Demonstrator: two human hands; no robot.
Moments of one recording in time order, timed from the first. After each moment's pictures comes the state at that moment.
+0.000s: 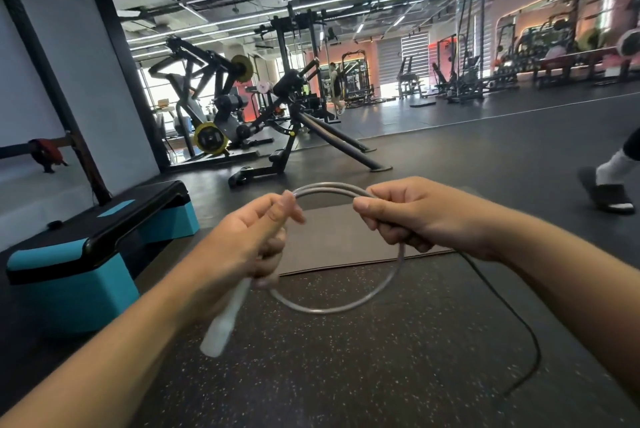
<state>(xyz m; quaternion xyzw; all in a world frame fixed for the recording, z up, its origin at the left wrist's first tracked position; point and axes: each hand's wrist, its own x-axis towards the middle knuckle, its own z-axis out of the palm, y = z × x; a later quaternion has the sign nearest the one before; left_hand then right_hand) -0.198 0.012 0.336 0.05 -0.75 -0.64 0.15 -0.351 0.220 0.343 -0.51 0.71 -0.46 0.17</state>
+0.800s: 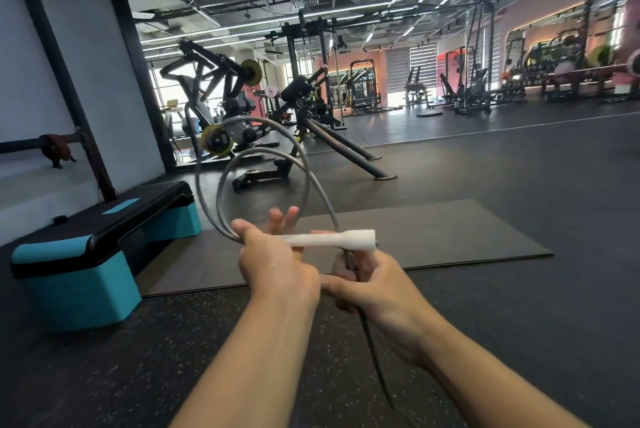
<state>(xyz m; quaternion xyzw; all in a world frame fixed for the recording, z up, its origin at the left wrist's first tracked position) -0.257 0.063 0.325 0.23 -0.29 -0.80 0.48 -0.317 0.163 0.249 -0.41 0.51 -0.72 0.25</state>
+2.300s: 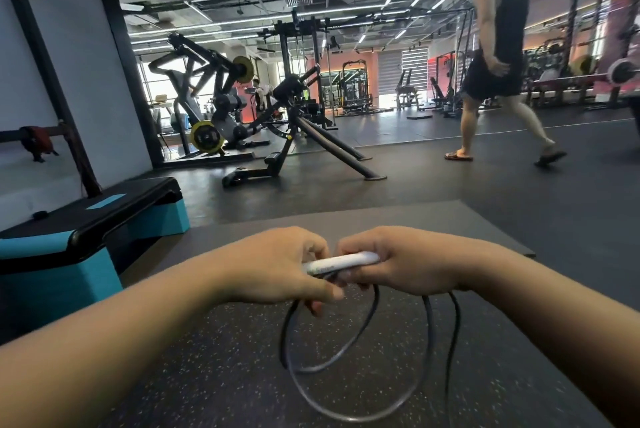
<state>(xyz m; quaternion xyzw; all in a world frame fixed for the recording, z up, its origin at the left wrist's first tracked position) -0.219 0.035 0.345 0.00 -0.99 -0.17 0.01 -0.349 0.206 0.325 -0.60 0.76 -0.22 0.09</state>
